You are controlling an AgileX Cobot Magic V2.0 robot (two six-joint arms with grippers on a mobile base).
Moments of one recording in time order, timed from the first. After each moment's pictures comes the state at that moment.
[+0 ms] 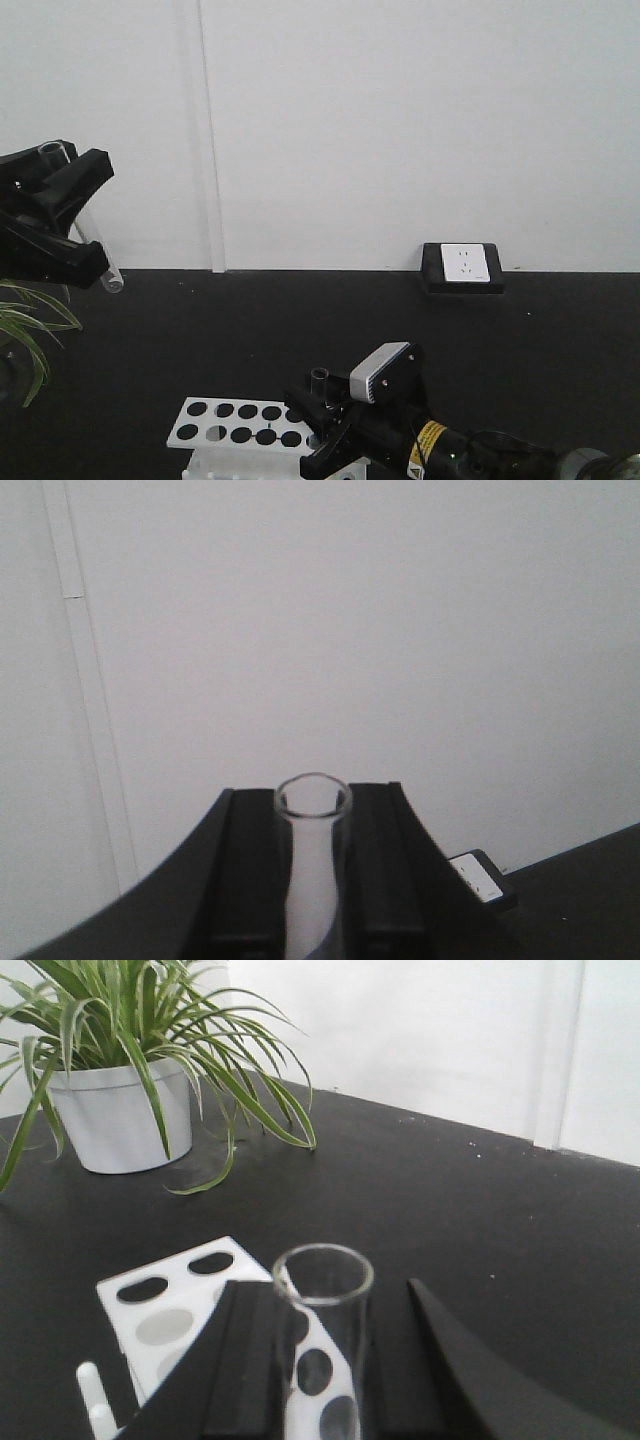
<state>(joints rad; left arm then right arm) -0.26 1.10 -0.90 0.35 -0.39 -0.34 0.43 1.96 -0.92 -0.61 -0.97 0.42</state>
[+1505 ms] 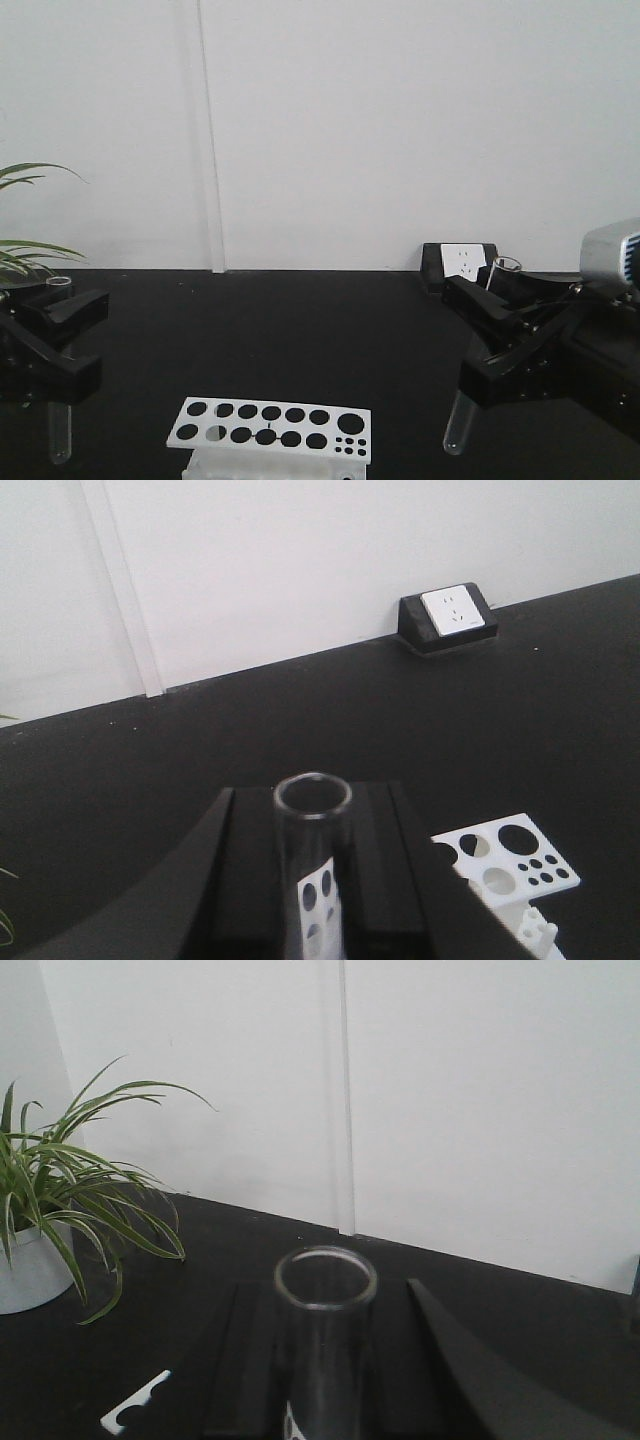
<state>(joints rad) -0.43 0.98 -0.90 0.33 0.29 -0.39 0.43 1.04 -0.77 -0.69 -0.18 0.74</state>
